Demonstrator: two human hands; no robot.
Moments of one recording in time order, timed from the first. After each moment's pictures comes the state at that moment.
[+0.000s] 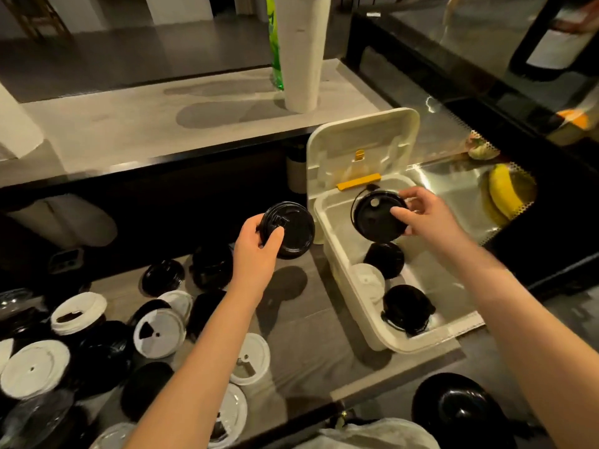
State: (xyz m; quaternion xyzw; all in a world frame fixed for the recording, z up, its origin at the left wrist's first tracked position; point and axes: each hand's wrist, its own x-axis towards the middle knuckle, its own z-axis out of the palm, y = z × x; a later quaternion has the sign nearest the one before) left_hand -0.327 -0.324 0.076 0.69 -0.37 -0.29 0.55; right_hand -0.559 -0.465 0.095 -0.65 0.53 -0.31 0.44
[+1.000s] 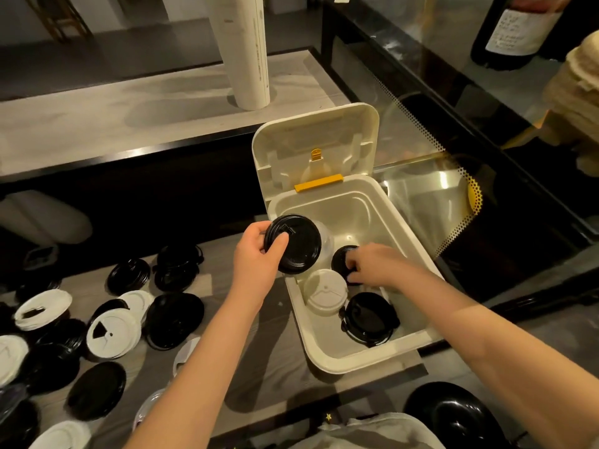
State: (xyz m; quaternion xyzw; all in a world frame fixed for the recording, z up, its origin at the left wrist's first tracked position) left_hand -0.421 -0.368 0.067 0.71 -0.36 -0.26 0.54; right_hand -0.590 -0.491 0.038 -0.87 0.41 0.18 0.18
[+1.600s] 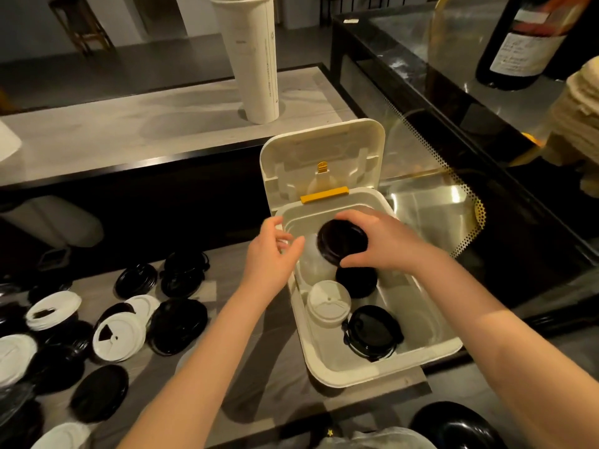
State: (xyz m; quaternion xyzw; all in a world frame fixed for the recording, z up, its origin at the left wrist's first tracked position) left_hand -0.422 -0.384 0.082 0.78 -0.43 -0.22 0.39; right_hand -0.591 -0.495 0.106 -0.90 0.35 -0.05 0.26
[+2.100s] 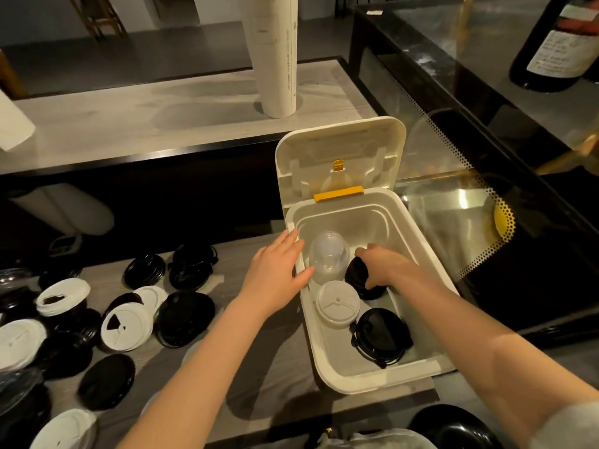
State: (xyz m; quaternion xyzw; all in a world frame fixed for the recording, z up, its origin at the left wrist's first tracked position) left_hand -0.399 -0.373 0.053 0.77 -0.62 -0.12 0.09; right_hand -0.565 -0.527 0.010 -0.87 0.40 0.24 0.13
